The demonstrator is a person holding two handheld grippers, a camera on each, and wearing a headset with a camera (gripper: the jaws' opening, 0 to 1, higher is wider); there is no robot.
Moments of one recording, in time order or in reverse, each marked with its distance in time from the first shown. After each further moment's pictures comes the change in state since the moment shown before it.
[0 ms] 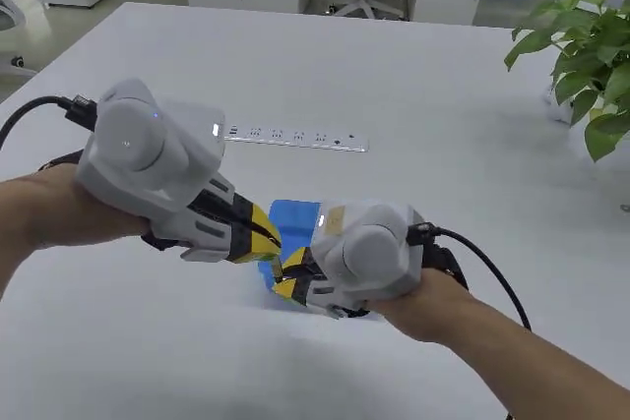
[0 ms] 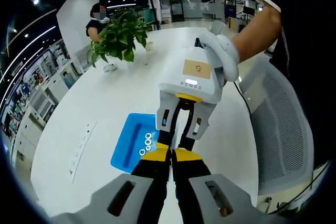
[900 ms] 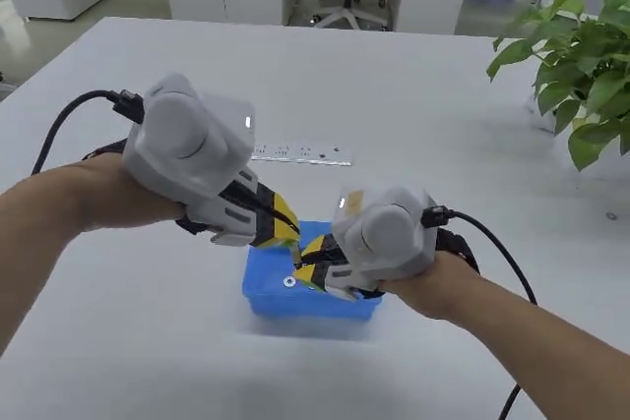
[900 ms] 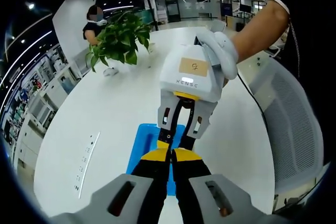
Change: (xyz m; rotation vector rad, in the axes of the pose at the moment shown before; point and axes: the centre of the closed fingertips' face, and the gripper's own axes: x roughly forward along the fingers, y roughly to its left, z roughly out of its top) left arm 0.040 0.046 0.012 0.032 -0.004 -0.014; right arm -0.006 -0.051 -0.035 0.085 0.030 -0.042
